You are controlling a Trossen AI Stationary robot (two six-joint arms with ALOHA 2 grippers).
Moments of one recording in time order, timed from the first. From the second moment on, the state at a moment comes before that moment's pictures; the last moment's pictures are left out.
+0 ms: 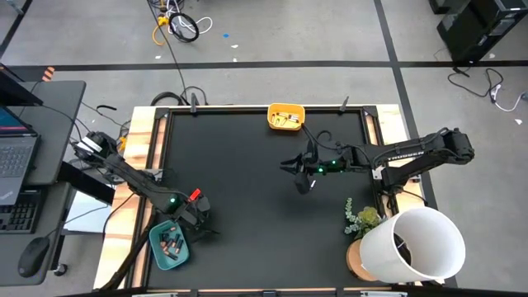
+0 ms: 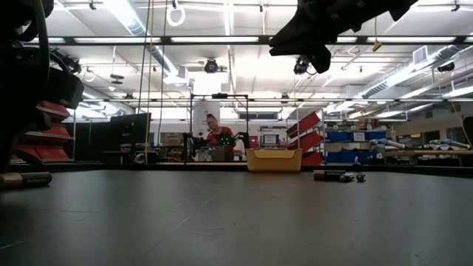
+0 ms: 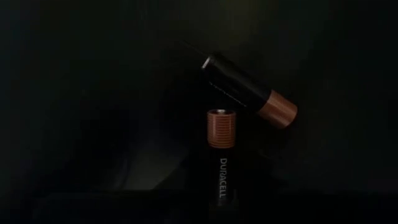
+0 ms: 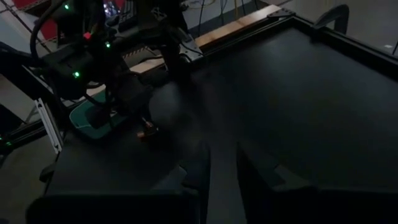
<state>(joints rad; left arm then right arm) -0.59 1.41 0.61 -0.62 -0.05 -1.02 0.02 1.27 0.82 0.05 0.13 0.42</state>
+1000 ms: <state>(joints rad) -0.87 1.13 0.83 -0.87 0.16 -1.52 0.00 1.27 0.82 0.11 0.14 0.34</state>
